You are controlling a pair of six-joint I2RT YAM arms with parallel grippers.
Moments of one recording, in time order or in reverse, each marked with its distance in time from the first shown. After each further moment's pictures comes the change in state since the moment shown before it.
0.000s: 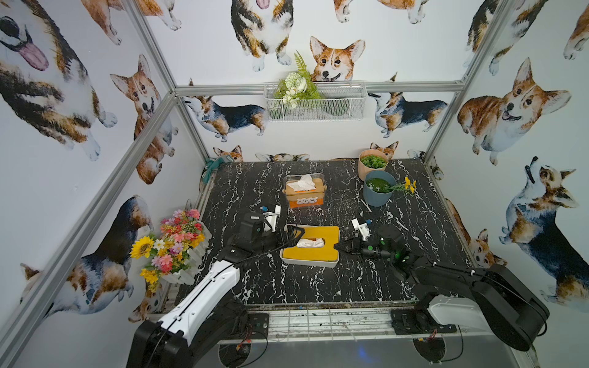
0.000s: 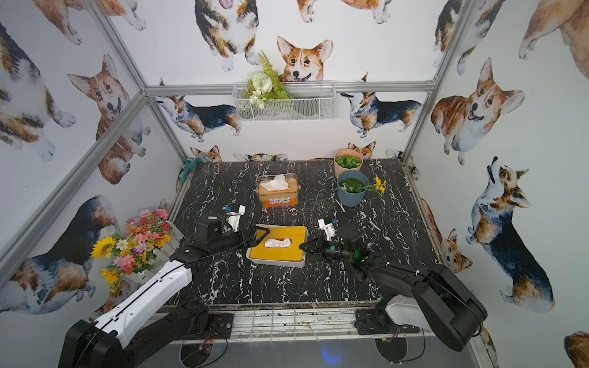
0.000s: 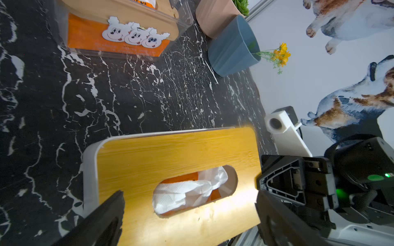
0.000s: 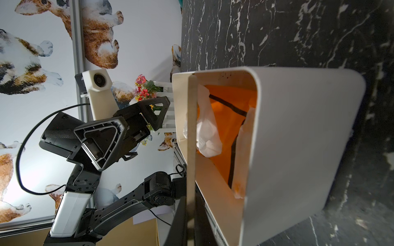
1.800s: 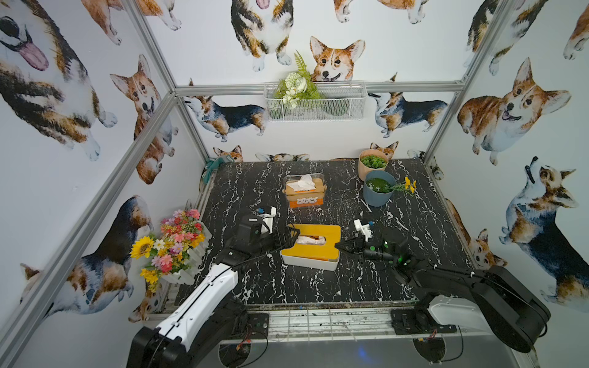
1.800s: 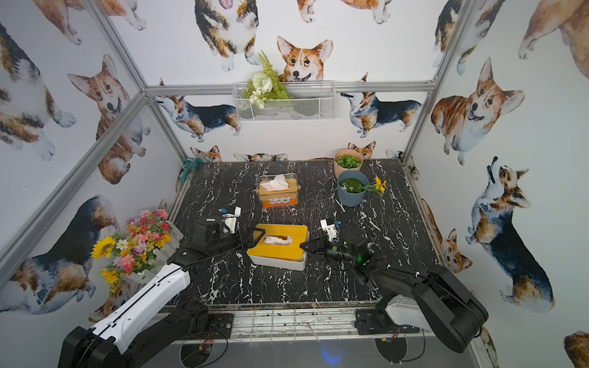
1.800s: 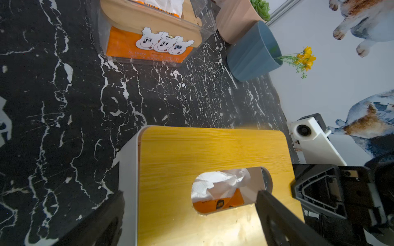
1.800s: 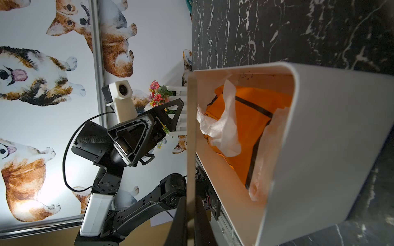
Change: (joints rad) left arm 0.016 -0.040 -0.012 -0.069 -0.112 0.057; right arm 0.000 -0.005 -0.052 0.141 -0.001 0.131
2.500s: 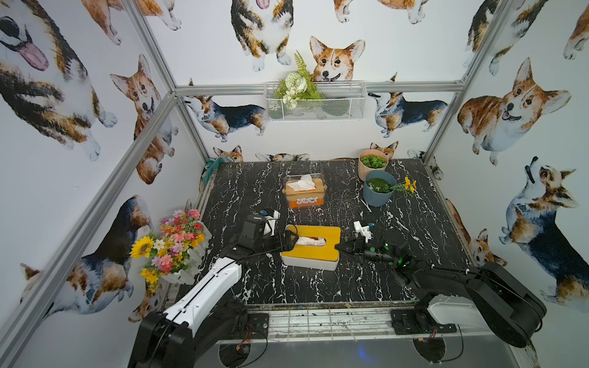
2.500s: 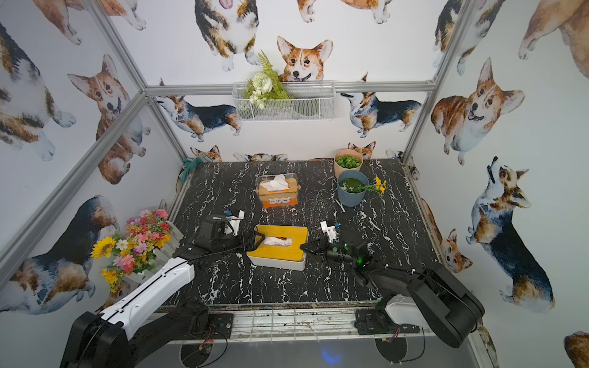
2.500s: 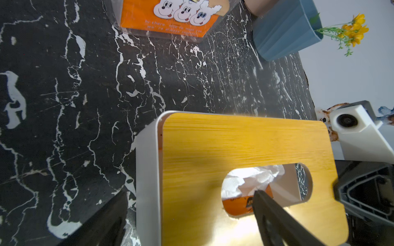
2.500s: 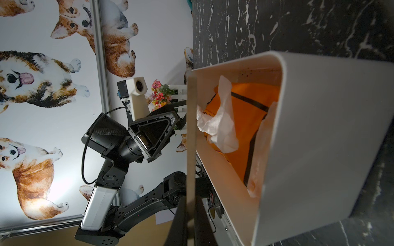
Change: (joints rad) left arm 0.000 0.080 0.011 -0.057 -0.024 0.062; right arm 0.000 0.035 -0.026 0.087 -0.014 0.043
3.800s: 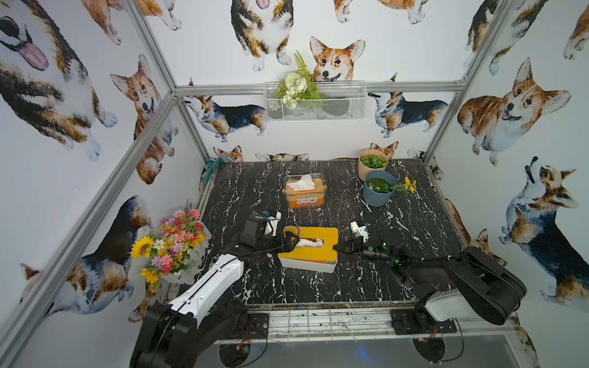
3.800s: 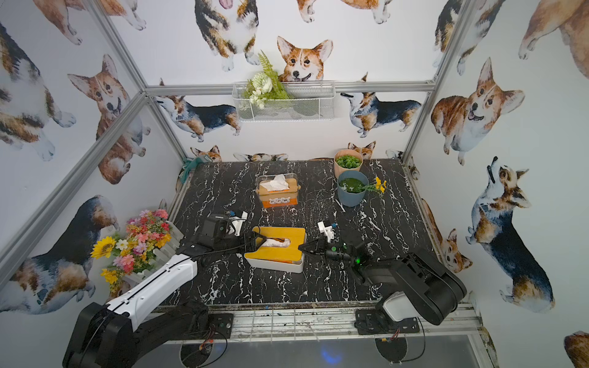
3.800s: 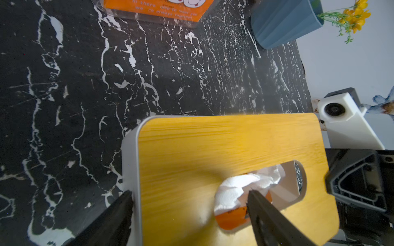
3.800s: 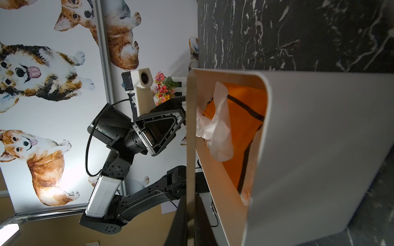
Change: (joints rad) left arm 0.003 0.054 -0.001 0.016 0.061 0.021; right arm -0.020 0.171 -0.013 0.224 -0.085 0.047
